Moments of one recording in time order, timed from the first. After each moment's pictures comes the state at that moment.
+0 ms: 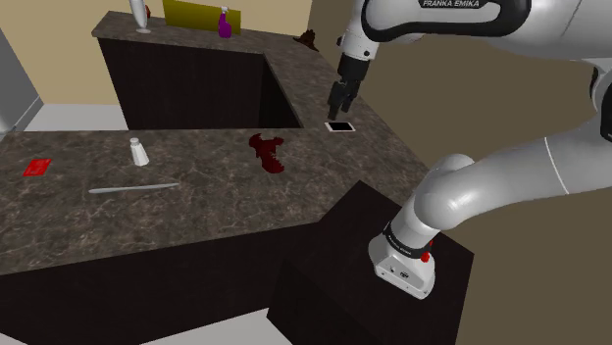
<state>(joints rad) -0.02 -0.62 -0.09 -2.45 0.04 1.77 -0.20</state>
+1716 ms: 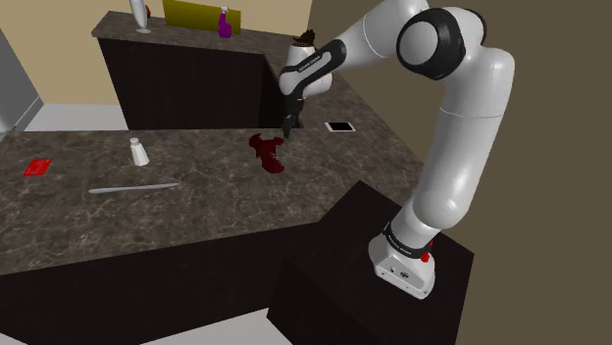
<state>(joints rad) -0.04 0.34 -0.17 -2.05 0.02 2.37 -0.61</state>
